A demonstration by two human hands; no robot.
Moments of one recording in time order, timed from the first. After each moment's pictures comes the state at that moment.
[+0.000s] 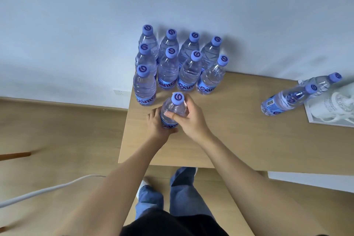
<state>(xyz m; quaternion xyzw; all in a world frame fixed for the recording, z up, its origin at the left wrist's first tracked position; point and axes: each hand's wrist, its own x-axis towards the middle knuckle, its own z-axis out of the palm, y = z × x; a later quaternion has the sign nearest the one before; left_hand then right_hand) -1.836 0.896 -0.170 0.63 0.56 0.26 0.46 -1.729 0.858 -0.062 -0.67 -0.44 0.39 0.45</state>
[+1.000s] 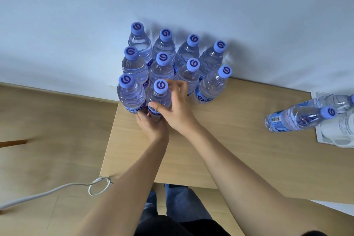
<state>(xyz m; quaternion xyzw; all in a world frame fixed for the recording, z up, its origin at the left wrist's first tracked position) -1.764 0.928 -0.166 0.37 0.71 0.47 0.38 -1.696 0.939 -0.082 -0.65 -0.56 0.34 0.38</state>
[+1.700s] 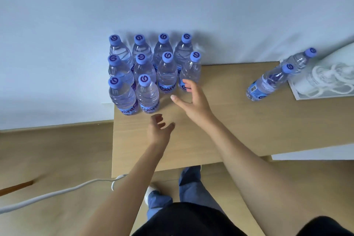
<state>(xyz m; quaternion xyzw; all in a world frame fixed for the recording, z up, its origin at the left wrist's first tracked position) -1.794 0.881 -0.124 0.46 0.62 0.24 0.60 -1.660 0.873 -0.065 -0.74 -0.41 0.32 0.43</state>
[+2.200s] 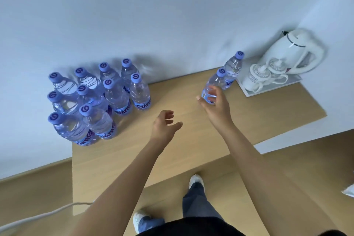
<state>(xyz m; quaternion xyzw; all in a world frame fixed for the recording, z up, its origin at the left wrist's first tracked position) -1.670 0.839 -0.063 0.64 0.45 0.14 0.61 -1.522 0.750 -0.026 -0.80 -0.23 0.20 0.52</state>
